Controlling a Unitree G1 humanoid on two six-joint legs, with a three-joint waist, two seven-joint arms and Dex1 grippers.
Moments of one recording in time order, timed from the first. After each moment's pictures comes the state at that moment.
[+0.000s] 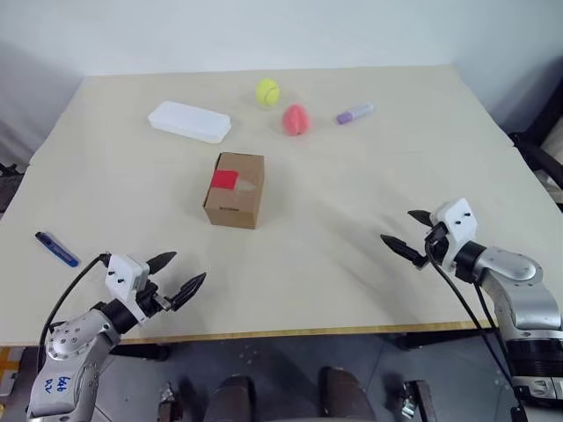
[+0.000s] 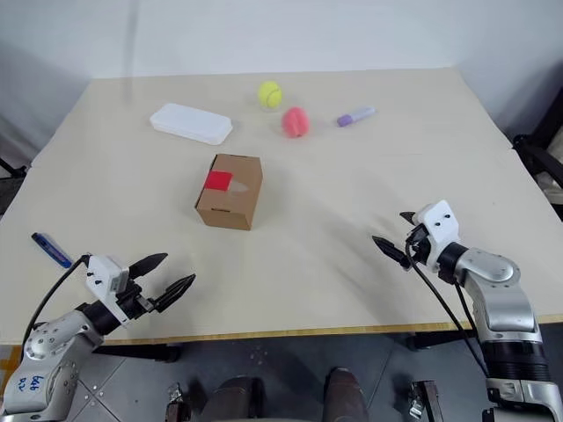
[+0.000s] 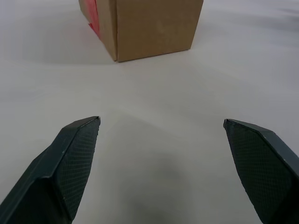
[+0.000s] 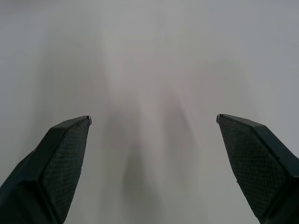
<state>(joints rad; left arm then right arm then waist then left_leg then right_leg) 0.16 0.52 0.29 -0.22 -0.44 0.20 -0.67 -0.28 -0.67 -0.16 0.10 0.28 0.27 0.78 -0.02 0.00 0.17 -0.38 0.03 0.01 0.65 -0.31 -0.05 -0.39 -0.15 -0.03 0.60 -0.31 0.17</state>
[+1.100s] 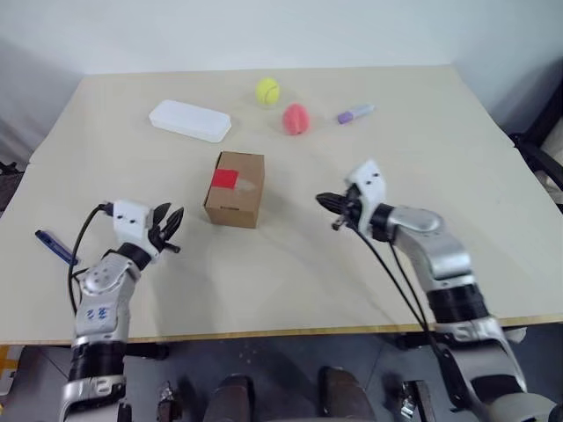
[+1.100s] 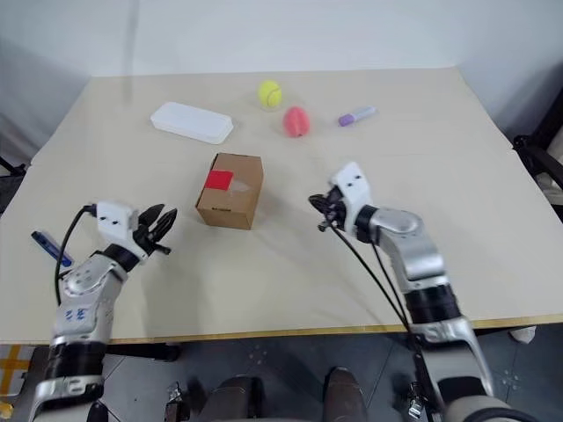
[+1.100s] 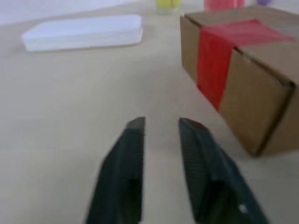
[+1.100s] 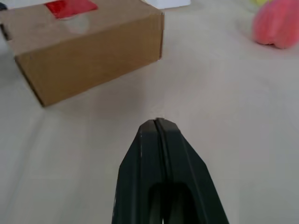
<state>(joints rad) -0.35 0.44 0.24 0.27 -0.22 0.04 -0.41 -0.71 -0.34 0.13 0.22 0.20 0.44 0.68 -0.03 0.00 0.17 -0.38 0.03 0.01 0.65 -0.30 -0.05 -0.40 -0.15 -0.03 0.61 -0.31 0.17</state>
